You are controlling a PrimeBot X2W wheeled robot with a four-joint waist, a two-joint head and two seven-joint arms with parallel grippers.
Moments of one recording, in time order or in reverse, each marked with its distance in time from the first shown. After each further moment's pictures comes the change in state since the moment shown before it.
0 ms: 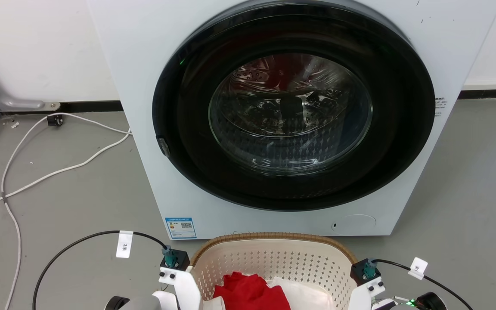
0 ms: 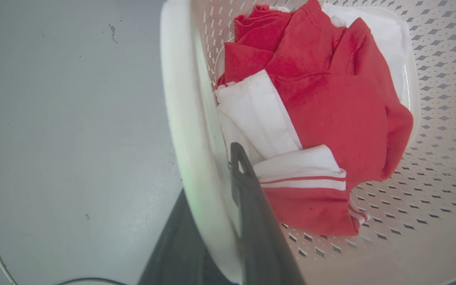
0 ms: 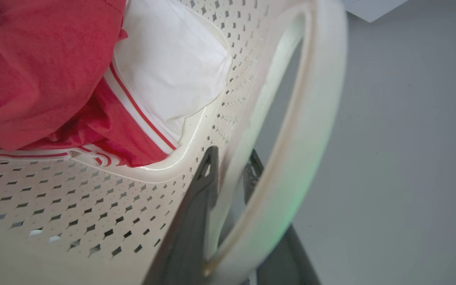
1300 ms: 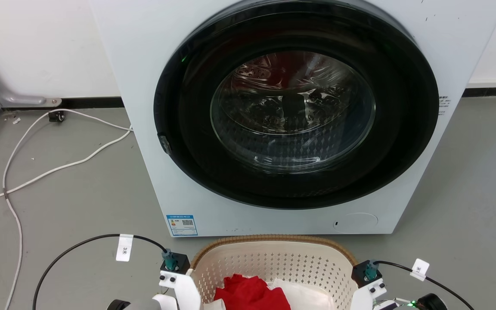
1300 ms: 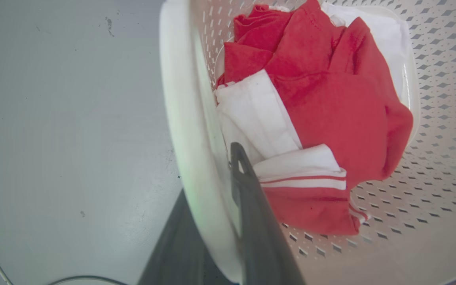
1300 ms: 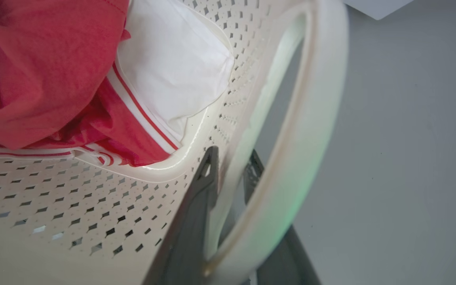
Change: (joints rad) left arm -0.001 0.000 -0.076 0.012 -0.075 0.000 -0.026; right arm -0.014 -0.019 0.147 0.007 0.146 0.000 -0.022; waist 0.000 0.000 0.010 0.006
